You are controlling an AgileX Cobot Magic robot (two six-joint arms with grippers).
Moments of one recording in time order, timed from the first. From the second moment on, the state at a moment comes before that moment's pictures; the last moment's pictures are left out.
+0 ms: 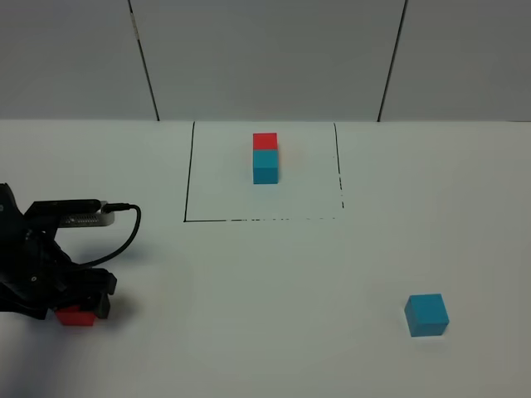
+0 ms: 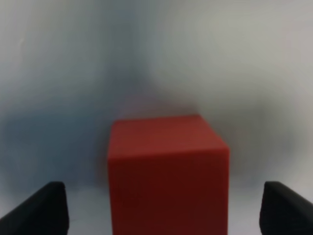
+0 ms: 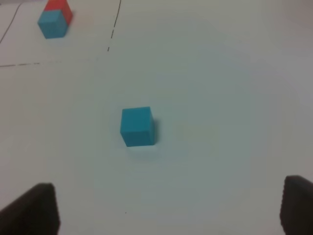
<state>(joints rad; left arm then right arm) -0.07 1.82 -0.91 -0.19 0.55 0.12 -0.03 -0.01 -0.49 0.08 1.06 -0.02</state>
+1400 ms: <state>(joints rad) -0.07 1.90 -0.93 -0.12 0.52 0.07 -0.03 -0.01 -0.49 0.08 1.06 -0.02</state>
